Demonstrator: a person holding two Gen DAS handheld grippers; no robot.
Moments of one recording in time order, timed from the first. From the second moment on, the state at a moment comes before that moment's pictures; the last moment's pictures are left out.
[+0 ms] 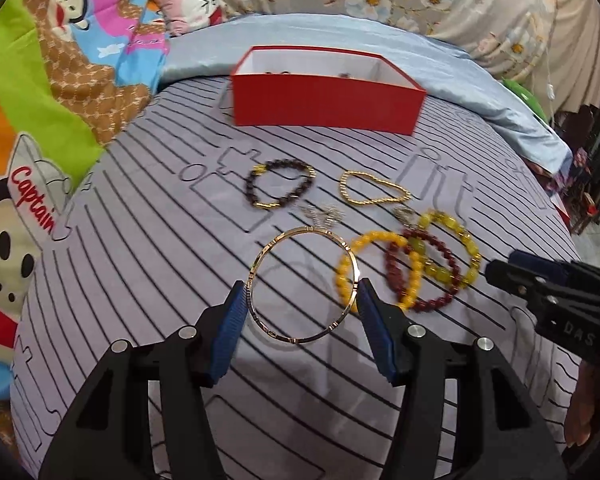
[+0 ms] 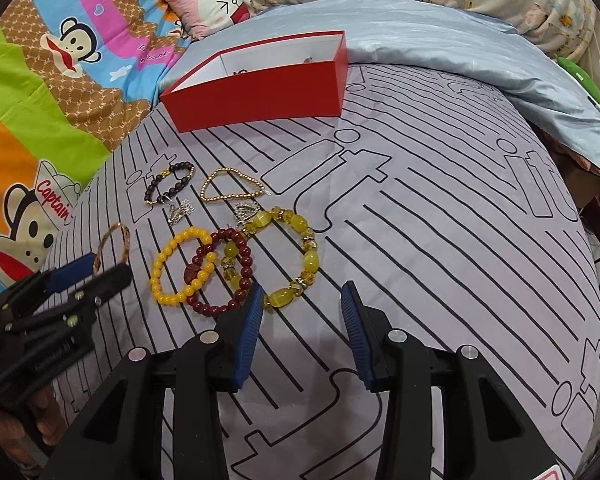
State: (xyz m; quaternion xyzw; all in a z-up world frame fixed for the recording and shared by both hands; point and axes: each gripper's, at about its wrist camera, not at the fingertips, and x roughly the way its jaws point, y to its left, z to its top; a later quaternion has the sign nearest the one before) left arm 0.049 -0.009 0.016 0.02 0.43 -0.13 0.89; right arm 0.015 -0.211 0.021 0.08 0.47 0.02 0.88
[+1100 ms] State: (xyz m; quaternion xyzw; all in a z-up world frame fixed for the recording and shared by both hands) left arm 0.063 0.002 0.004 0.01 0.44 -0.11 0.89; right arm 0.056 -0.190 0.004 0.10 0.49 0.06 0.87
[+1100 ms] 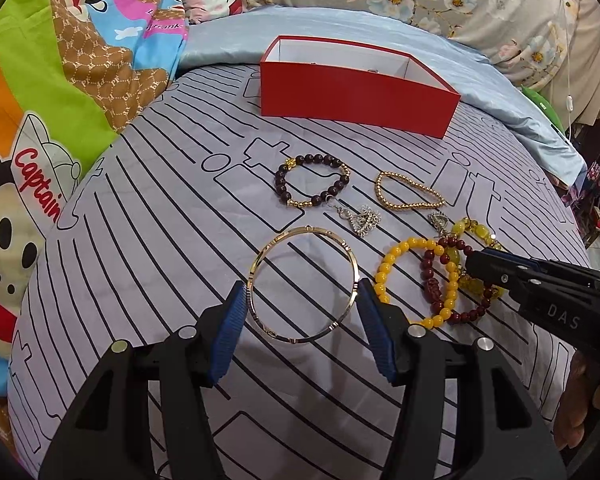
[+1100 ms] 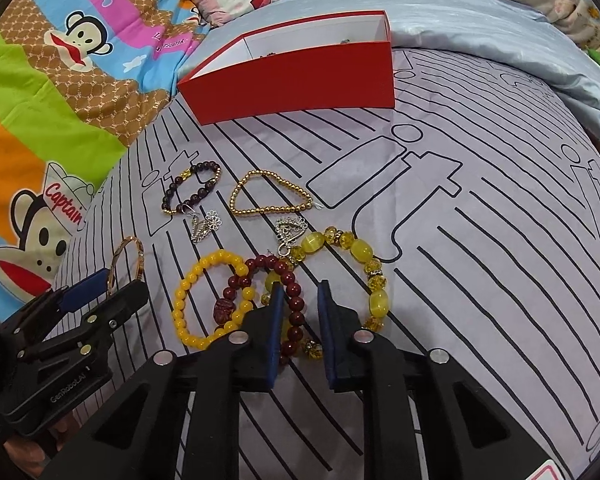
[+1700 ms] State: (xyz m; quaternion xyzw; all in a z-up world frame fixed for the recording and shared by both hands) left arm 0.056 0.000 0.017 0.01 0.43 -0.12 0.90; right arm 0.035 -0.197 0.050 0.11 0.44 0.07 0.89
